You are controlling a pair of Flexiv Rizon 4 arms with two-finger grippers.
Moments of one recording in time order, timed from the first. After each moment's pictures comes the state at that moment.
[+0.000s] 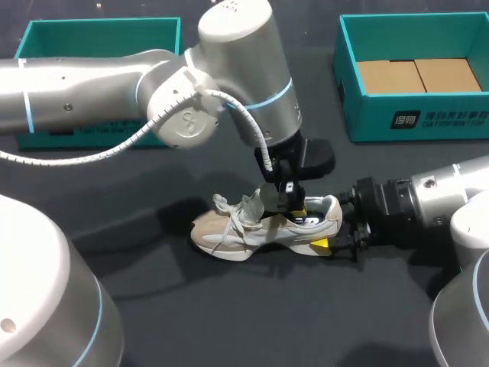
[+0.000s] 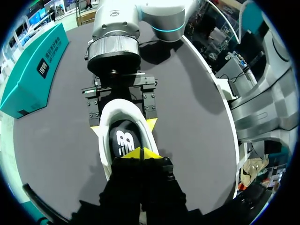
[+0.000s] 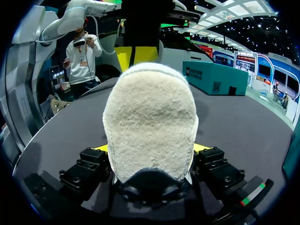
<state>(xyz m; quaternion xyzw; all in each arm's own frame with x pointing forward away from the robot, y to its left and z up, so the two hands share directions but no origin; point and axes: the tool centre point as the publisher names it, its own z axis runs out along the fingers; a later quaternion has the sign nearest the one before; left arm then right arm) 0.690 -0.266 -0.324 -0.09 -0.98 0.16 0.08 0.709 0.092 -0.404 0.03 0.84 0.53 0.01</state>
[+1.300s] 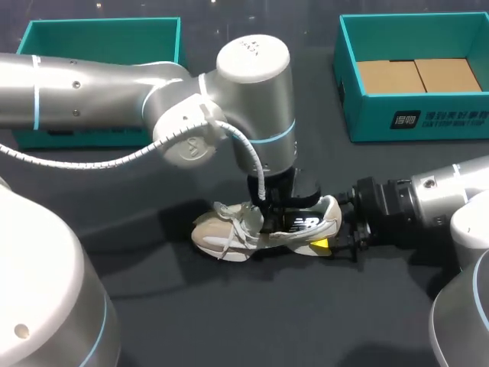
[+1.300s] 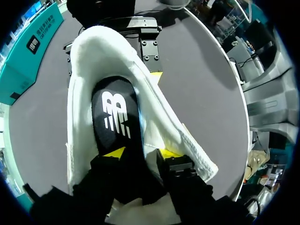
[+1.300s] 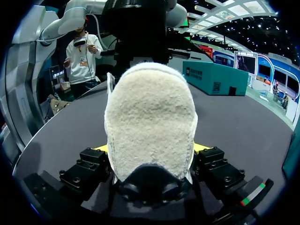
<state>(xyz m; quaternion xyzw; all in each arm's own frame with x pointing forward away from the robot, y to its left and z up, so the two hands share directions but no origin) 0.688 -0.227 -0.385 -0.09 -0.99 0.07 0.05 0.708 0.093 -0.404 0.03 0.84 0.53 0.01</state>
